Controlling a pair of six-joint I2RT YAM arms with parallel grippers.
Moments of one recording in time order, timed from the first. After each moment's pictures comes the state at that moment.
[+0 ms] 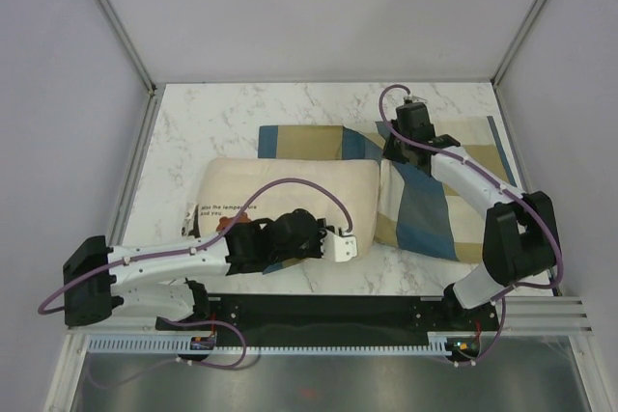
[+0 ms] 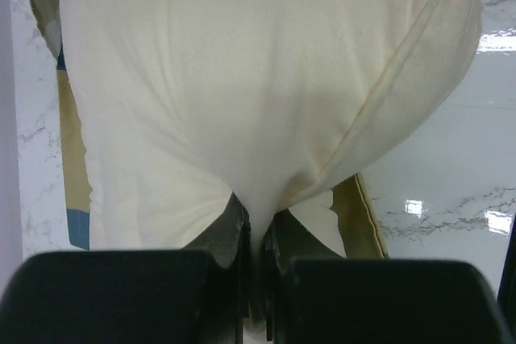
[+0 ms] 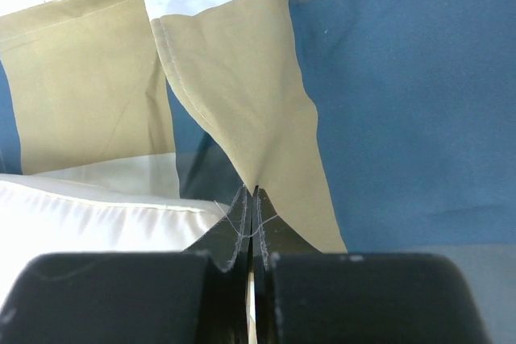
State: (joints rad) left arm -1.22 1.18 0.78 -0.24 -0.19 0.59; right arm 0.32 1.58 1.13 -0.32 0.11 0.55
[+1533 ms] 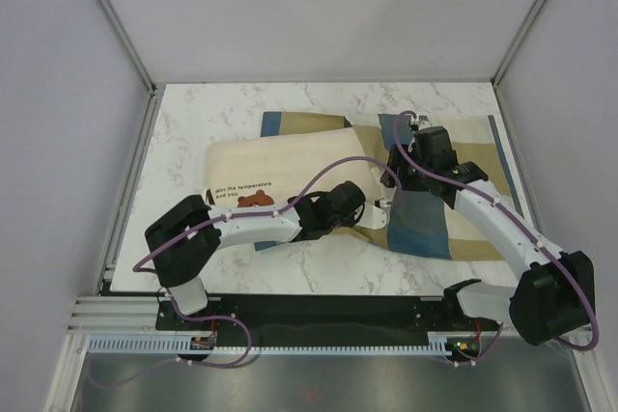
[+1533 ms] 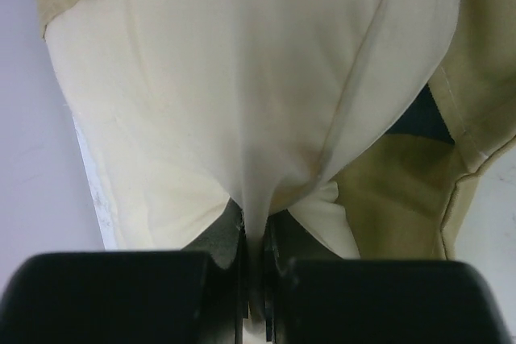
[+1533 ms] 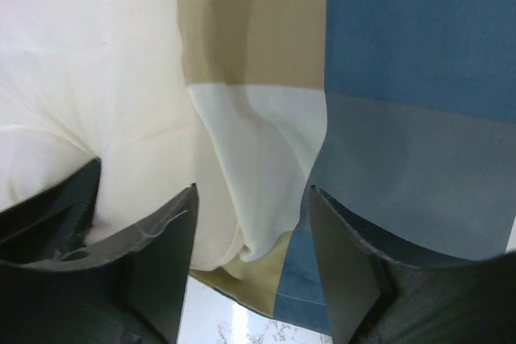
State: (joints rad) left arm -1.09 1.73 1.08 -0.13 -0.37 0.77; right arm 0.33 1.26 0.95 -0.49 -0.06 0.42
